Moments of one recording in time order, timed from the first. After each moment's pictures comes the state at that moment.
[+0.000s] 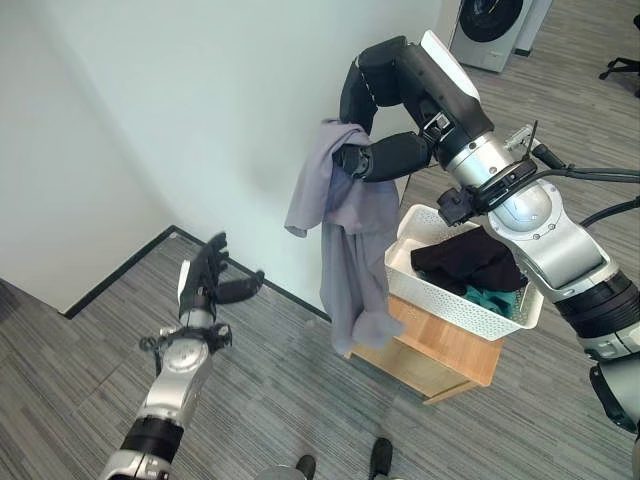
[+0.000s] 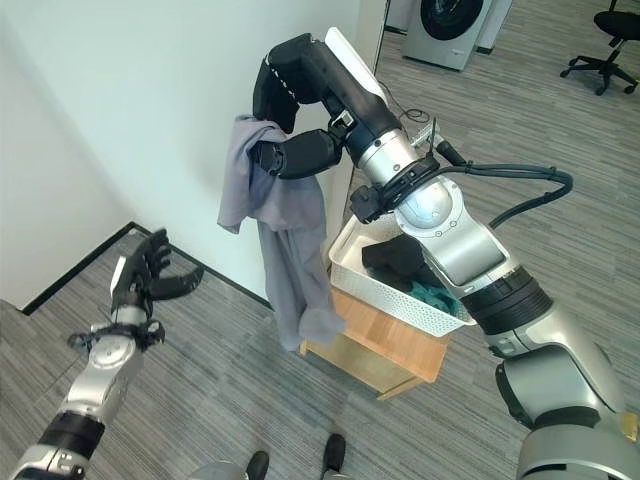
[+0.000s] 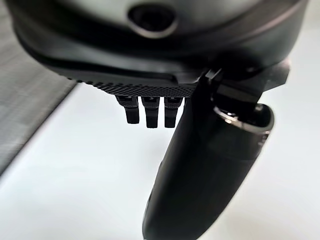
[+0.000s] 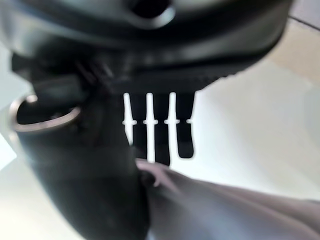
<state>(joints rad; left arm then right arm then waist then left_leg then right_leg) -0.26 0.43 -0.14 0.33 -0.38 -0.11 0.27 -0.94 -0.85 0.54 0.04 0.41 -0.11 -0.04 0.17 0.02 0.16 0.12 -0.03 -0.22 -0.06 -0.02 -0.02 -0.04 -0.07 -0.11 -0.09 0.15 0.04</state>
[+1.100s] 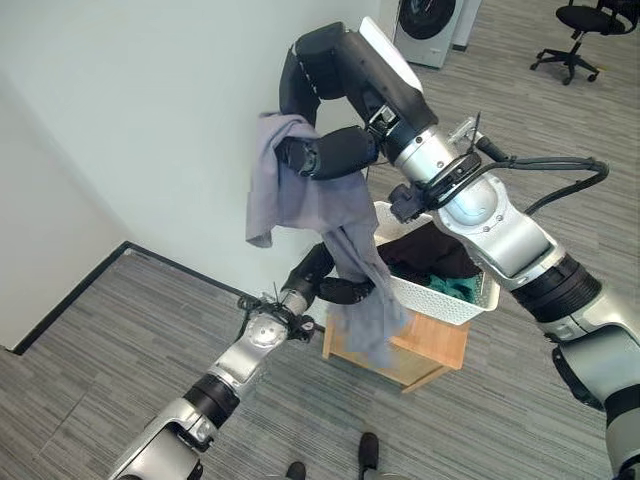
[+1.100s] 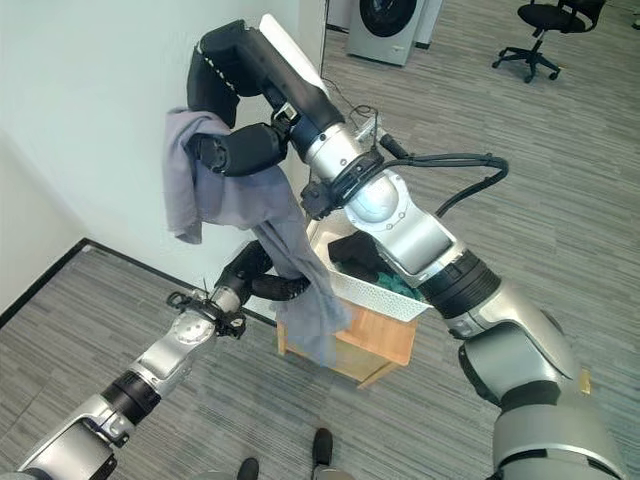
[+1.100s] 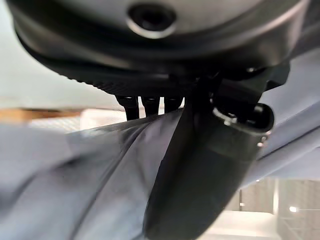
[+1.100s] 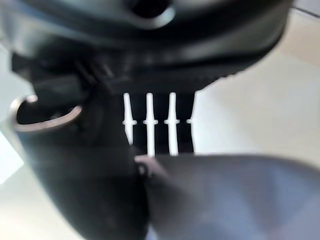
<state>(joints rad) -0.49 0.30 -0.59 0.34 -0.44 -0.10 0.10 -1.07 -0.66 0.66 0.10 0.44 -0.15 -0.10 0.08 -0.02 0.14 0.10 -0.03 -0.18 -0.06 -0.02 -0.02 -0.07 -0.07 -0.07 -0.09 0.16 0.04</state>
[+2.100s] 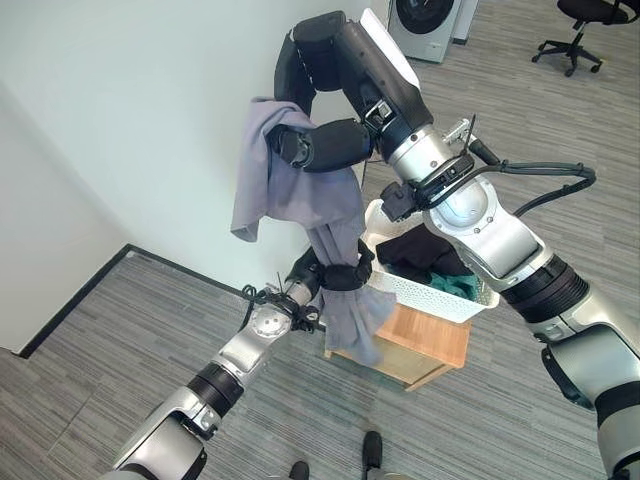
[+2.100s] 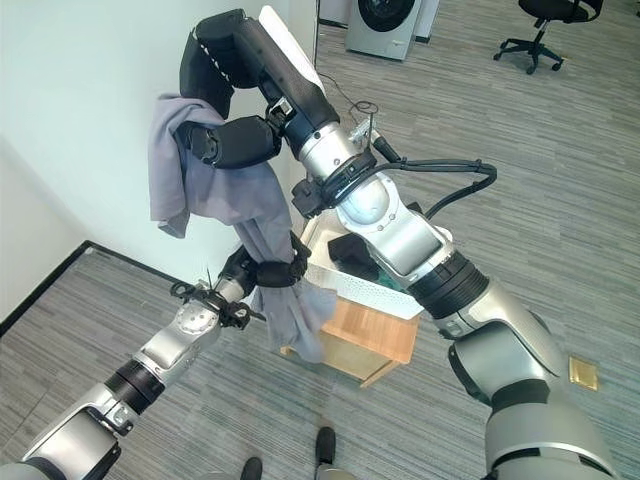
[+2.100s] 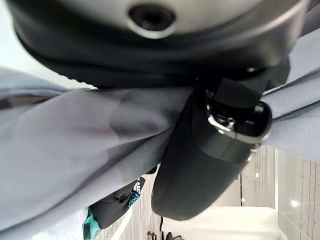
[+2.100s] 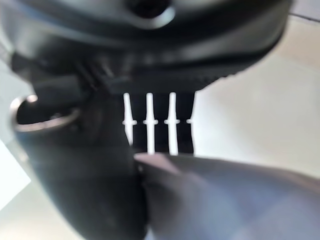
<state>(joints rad) -0.52 0.34 -0.60 0.35 -0.44 -0.08 0.08 -1.07 -0.66 0.66 0.10 0.44 -0.16 -0.13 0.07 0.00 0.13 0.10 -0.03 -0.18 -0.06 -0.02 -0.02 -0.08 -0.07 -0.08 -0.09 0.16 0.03</state>
